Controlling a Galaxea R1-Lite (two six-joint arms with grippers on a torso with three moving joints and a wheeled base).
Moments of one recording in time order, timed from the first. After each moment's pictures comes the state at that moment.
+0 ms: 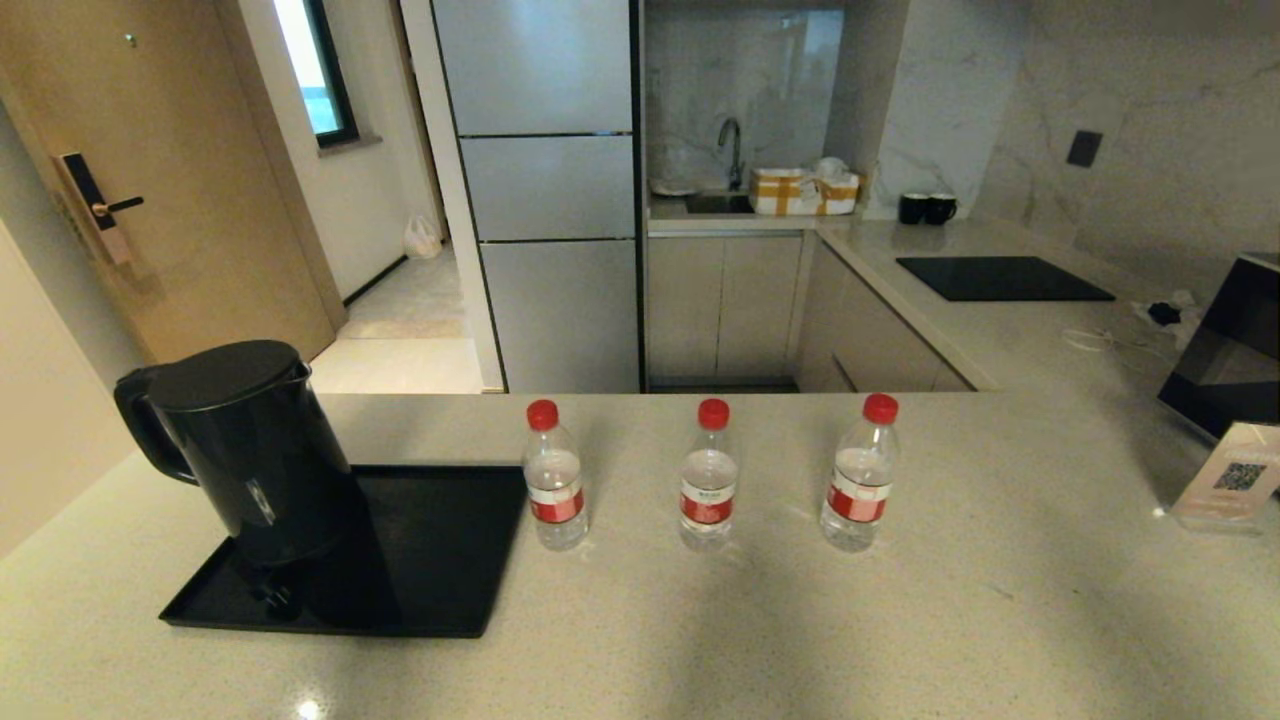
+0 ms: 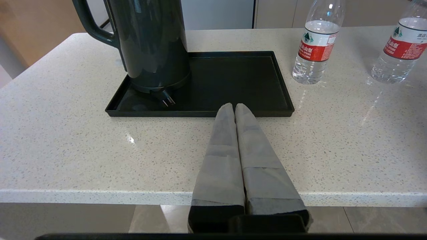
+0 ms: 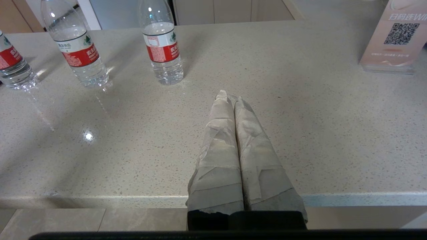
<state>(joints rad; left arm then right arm) 0.00 0.00 0.00 0.04 0.00 0.03 0.01 0.00 -0.04 0.10 0.00 0.01</state>
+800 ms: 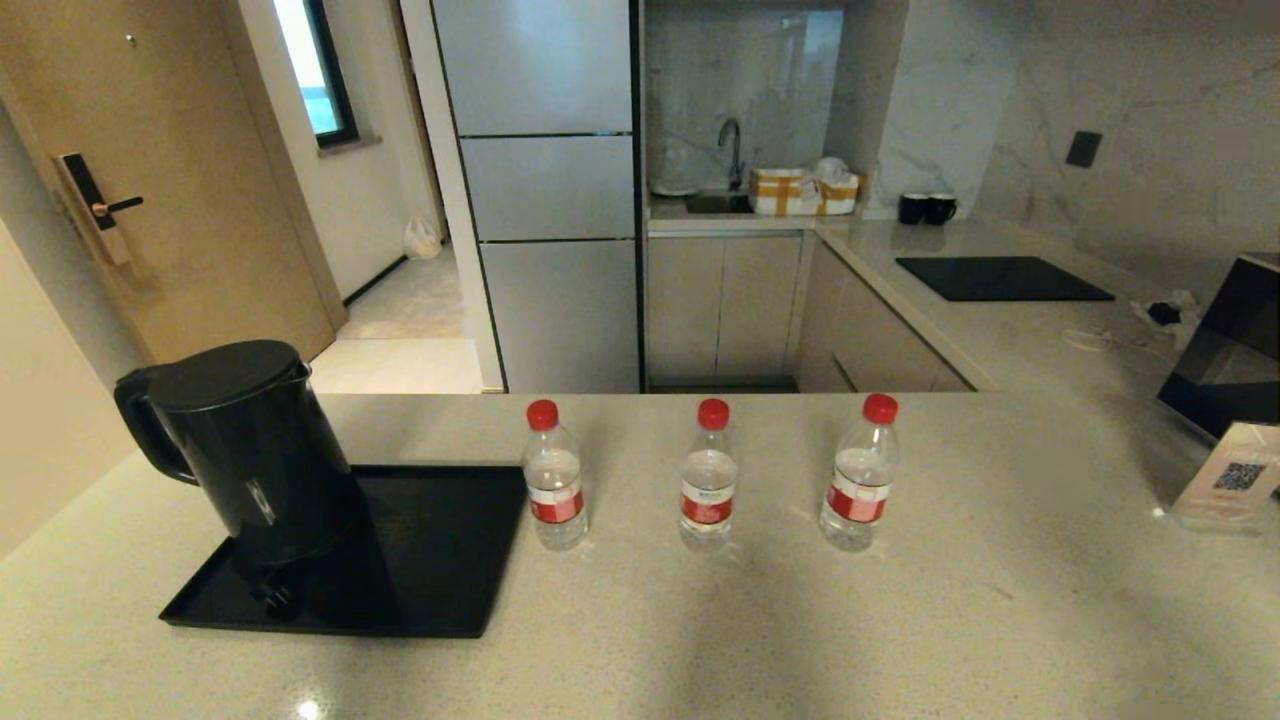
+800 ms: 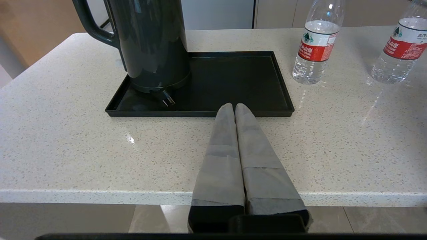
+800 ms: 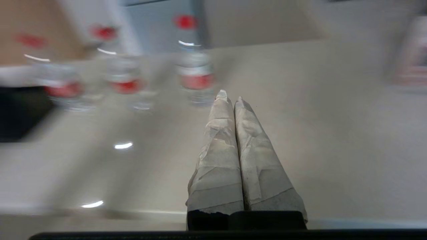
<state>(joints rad) 0.00 0.00 0.00 0.04 0.00 0.03 0.01 0.11 -0.21 0.12 0.11 0.11</state>
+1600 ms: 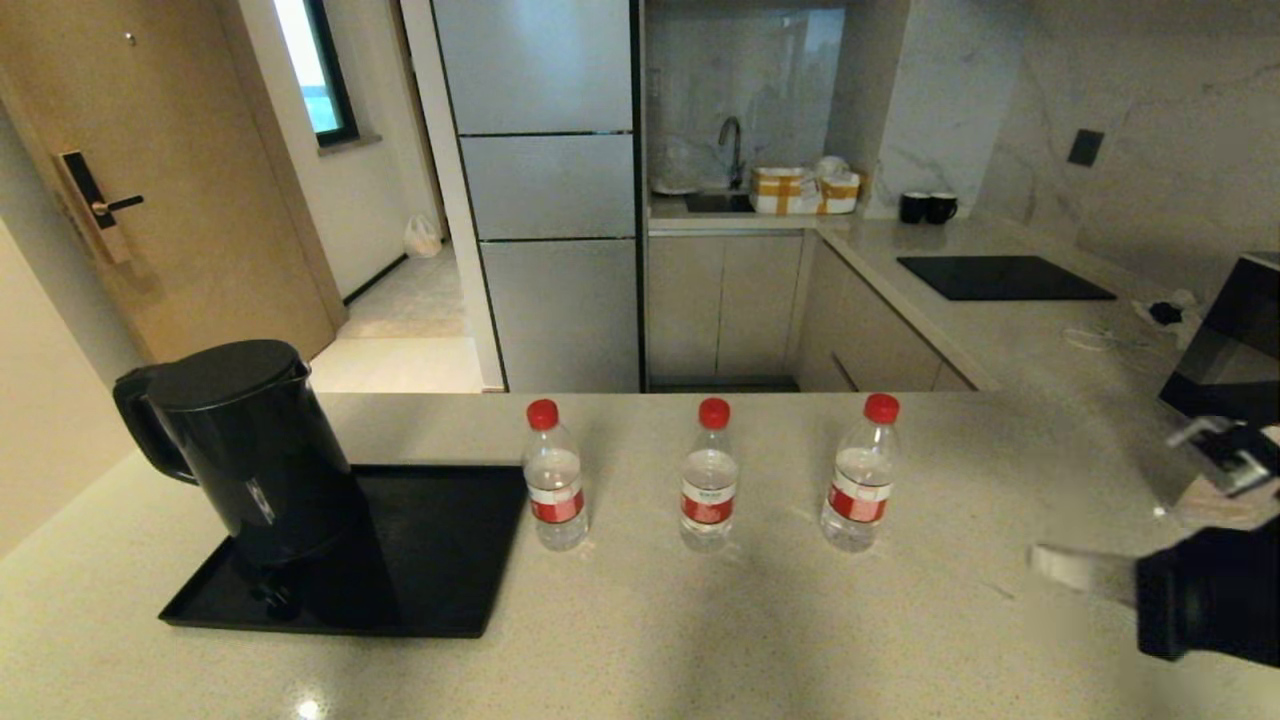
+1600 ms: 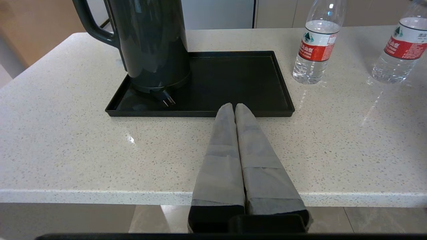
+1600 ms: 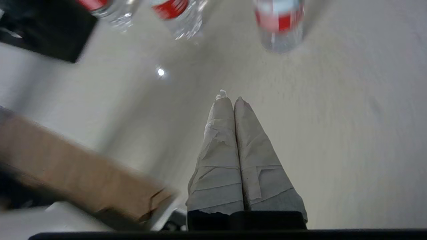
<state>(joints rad) 0.00 0.00 0.00 0.04 0.00 0.03 0.08 1.30 -0.41 -0.31 0.41 0.06</state>
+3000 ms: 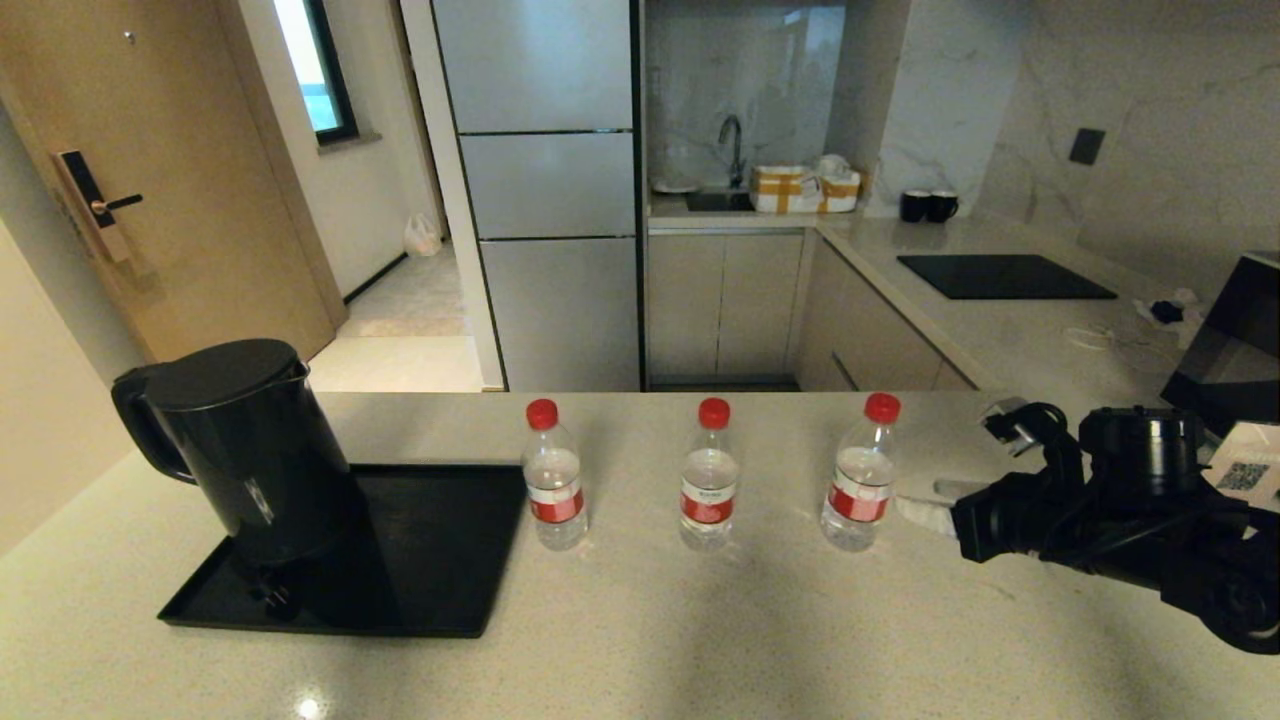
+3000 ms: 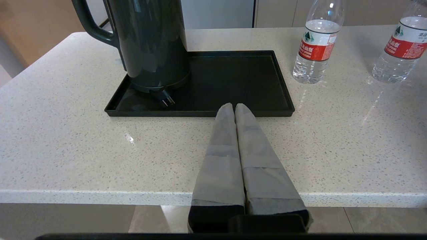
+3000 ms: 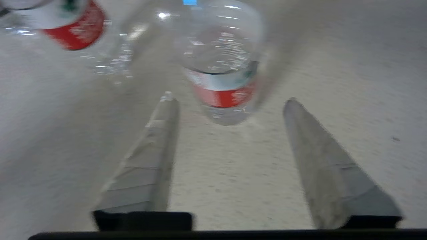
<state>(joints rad) 0.00 0.00 0.00 0.04 0.00 0.03 0.06 1.91 -0.51 -0.86 0.39 -0.13</state>
